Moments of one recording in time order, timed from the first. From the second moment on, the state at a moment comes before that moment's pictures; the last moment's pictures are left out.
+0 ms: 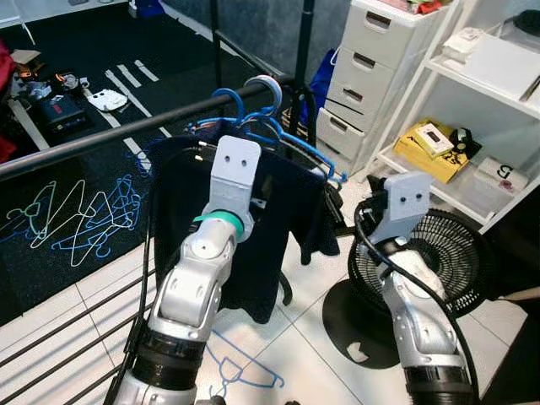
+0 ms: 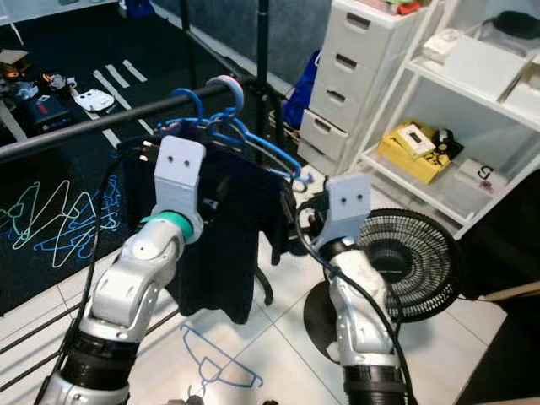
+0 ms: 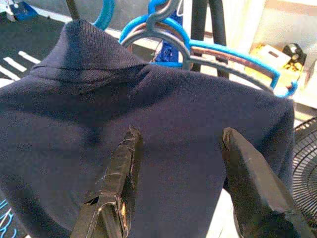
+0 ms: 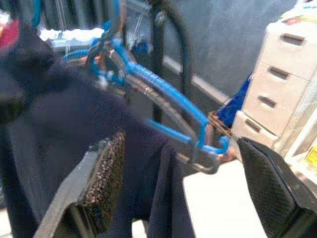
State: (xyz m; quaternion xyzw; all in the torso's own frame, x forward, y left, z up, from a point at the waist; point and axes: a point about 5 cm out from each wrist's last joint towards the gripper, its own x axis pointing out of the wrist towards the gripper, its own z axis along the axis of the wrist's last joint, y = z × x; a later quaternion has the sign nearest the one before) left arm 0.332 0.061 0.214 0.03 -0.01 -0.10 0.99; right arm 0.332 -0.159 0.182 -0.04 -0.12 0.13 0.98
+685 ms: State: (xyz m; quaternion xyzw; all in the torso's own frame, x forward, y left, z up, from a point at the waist) left arm 0.289 0.152 0.210 0.08 -0.04 -0.04 0.99; right arm 0.400 -0.178 0.227 -0.13 -0.07 0.20 0.97
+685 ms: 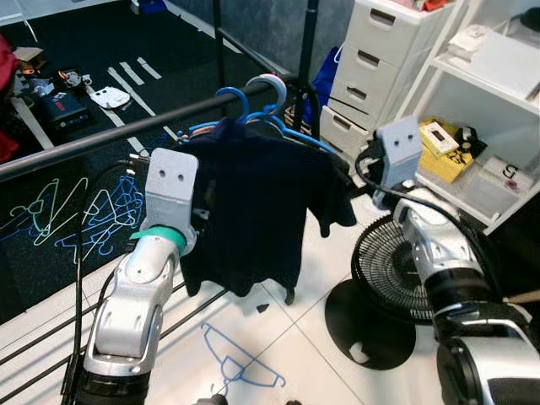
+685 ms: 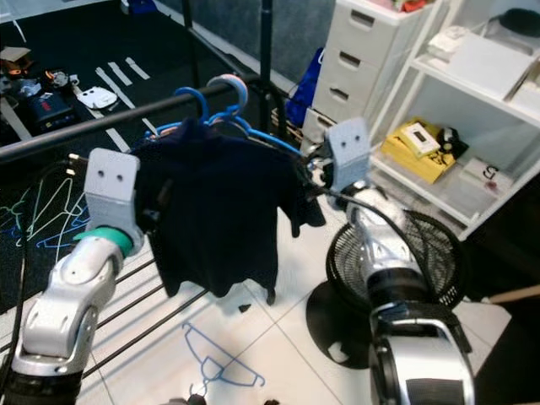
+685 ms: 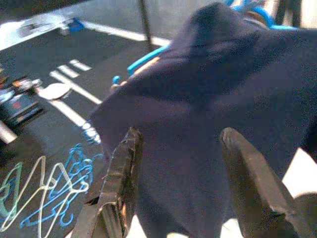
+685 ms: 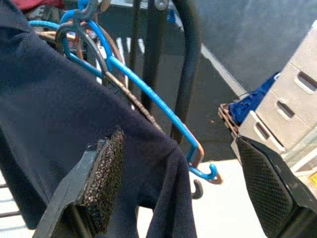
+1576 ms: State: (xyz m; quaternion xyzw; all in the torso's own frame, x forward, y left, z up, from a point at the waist) left arm 0.265 0.171 0.210 0.15 -0.06 -0.09 0.98; right arm 0.357 -0.120 0.196 0.00 -0.16 0.18 0.97
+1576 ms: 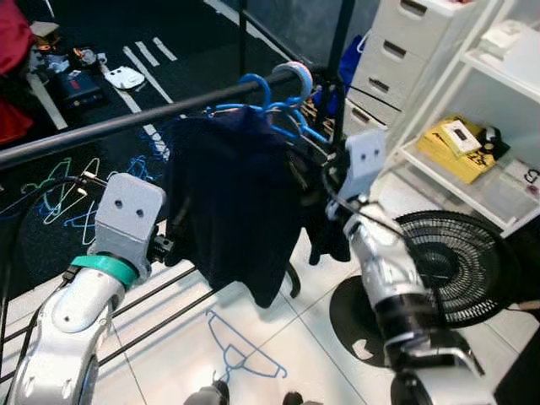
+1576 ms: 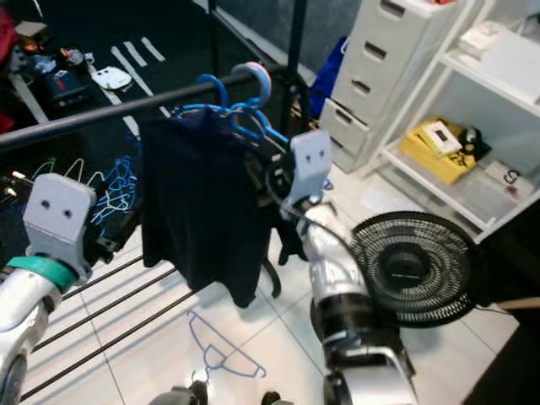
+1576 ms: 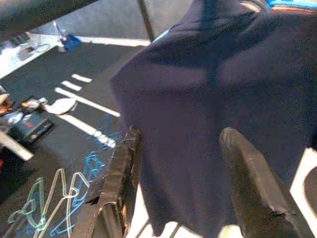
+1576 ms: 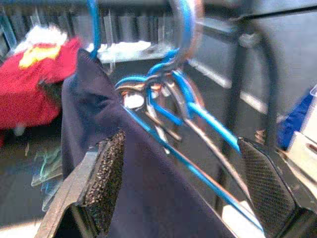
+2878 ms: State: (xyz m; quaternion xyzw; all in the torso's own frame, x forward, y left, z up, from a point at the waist) left arm 0.291 0.165 0.182 0.13 -0.07 -0.03 0.99; right arm 0.325 -0.141 0.178 -0.07 -0.14 0.02 0.99
